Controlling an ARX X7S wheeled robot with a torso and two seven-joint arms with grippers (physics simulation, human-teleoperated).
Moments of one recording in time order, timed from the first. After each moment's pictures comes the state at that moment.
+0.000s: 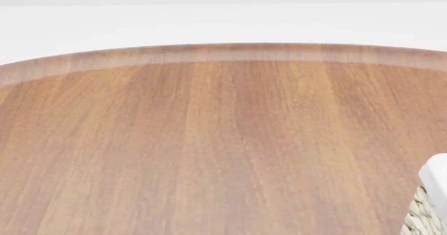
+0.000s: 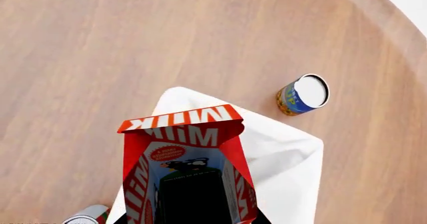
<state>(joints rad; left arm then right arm) -0.13 -0.54 -0.19 0.78 -0.60 -0.42 -0.29 1.79 0.82 -0.98 1.02 -0.27 0.80 -1.49</state>
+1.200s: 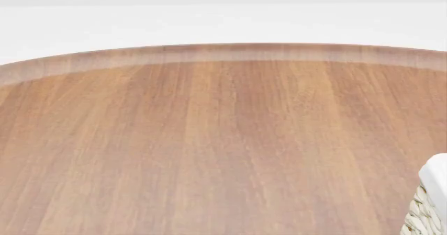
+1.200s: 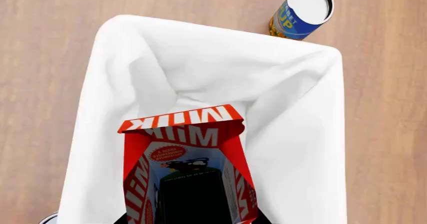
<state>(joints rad) -0.12 -0.55 -0.18 0.78 -0.61 -0.41 -0.29 1.56 0.88 -0.91 0.97 -0.20 0.98 -1.30</state>
